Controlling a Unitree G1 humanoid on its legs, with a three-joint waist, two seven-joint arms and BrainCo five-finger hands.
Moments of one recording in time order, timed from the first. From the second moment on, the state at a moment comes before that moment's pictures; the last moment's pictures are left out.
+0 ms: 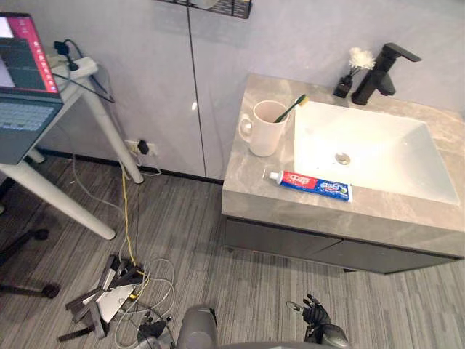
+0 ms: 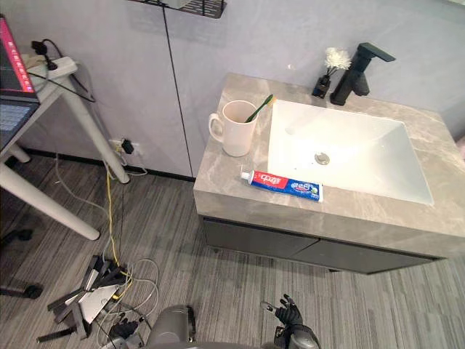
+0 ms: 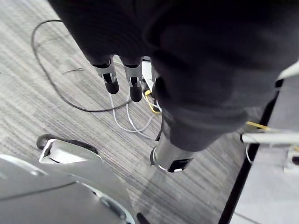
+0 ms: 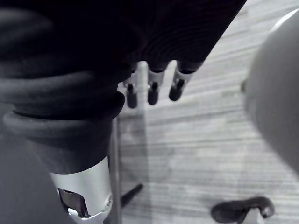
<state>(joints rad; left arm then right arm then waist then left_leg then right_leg) 0.13 0.03 0.38 0.99 -0.13 -0.13 0.11 0.08 0.02 -0.23 0.99 0.05 -0.09 0.03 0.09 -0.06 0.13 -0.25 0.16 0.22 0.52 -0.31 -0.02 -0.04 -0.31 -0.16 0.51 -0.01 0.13</state>
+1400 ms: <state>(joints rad) 0.15 0.05 0.37 1.09 -0.08 -0.12 0.09 0.10 -0.07 -0.35 1.15 -0.04 -0.06 0.02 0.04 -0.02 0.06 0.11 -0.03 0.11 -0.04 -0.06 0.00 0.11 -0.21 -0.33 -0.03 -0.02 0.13</state>
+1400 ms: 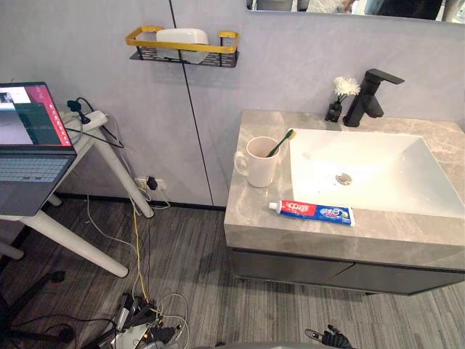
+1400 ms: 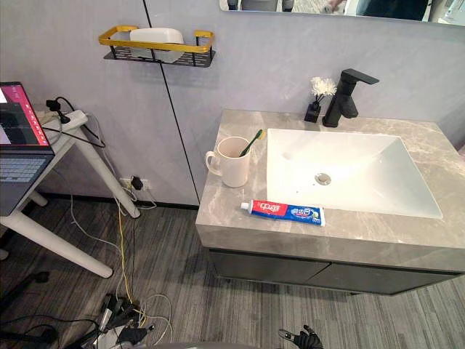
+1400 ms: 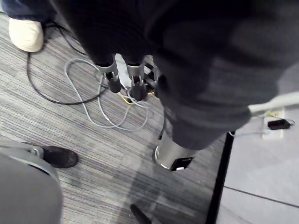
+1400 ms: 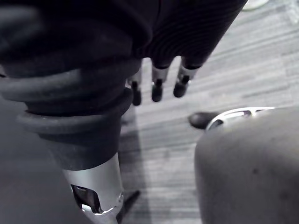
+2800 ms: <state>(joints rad) -0.38 0.56 -0.55 -0.34 0.11 -0.23 -0.09 0.15 -0.13 -0.27 1.16 -0.05 -0.04 0.03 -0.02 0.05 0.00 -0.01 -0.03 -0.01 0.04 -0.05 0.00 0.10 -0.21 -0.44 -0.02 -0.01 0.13</state>
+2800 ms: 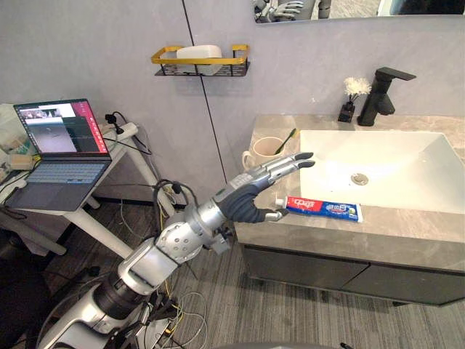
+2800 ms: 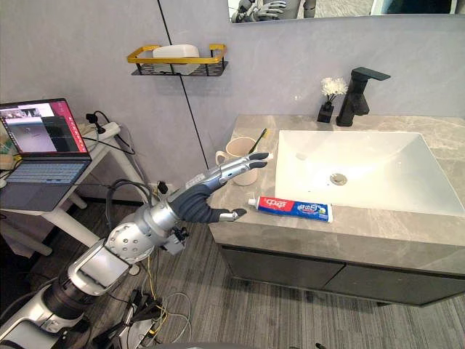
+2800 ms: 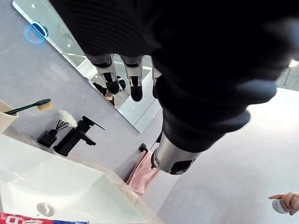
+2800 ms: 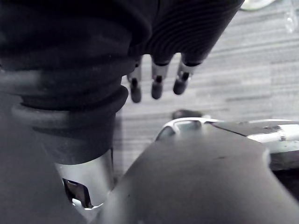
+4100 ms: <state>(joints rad) -0.50 0.31 -0.70 0.09 0.49 -0.13 -0.02 0.09 -0.13 -0.25 1.09 -0.04 -0.05 0.04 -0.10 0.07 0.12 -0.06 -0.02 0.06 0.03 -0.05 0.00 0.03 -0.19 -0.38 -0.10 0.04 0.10</state>
